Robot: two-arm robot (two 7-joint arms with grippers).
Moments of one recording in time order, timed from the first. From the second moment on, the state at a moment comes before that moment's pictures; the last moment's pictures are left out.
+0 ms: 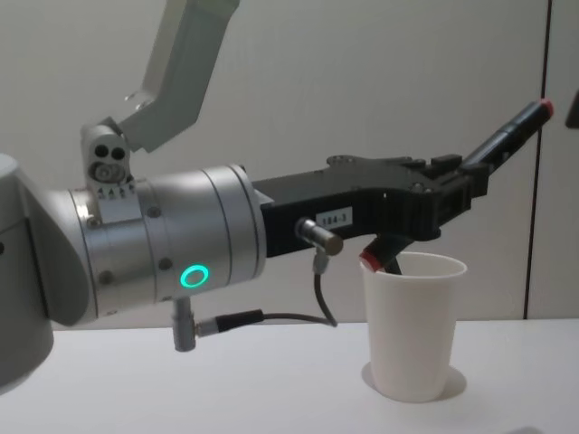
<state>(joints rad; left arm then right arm) -0.28 0.28 0.43 -1.64 -0.29 0.04 -0.63 -0.22 0.60 -0.03 -2.09 1.05 0.26 0.25</state>
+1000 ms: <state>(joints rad) -0.28 0.28 0.43 -1.64 -0.29 0.04 -0.63 -0.10 0.46 -0.12 -2.02 1.35 0.35 0.07</state>
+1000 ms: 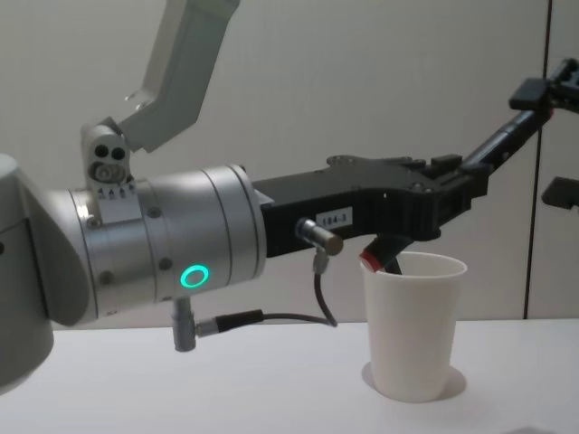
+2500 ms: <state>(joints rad) -0.28 0.28 0.43 -1.64 -0.29 0.04 -0.63 -0.04 0.43 -0.21 -1.97 1.31 0.26 0.06</state>
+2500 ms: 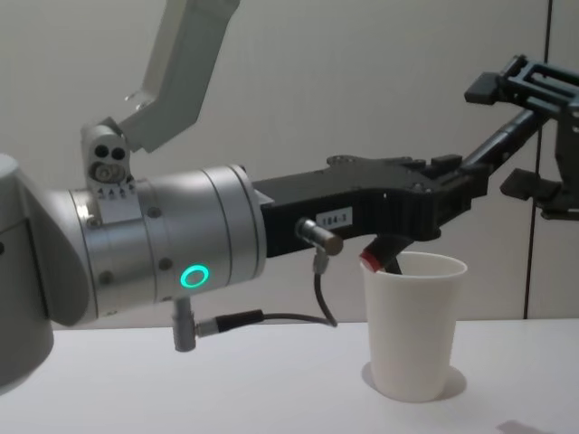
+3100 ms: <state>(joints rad) -0.28 0.28 0.43 -1.64 -0.29 0.04 -0.63 -0.02 0.41 -0.24 -1.95 1.28 0.24 0.05</state>
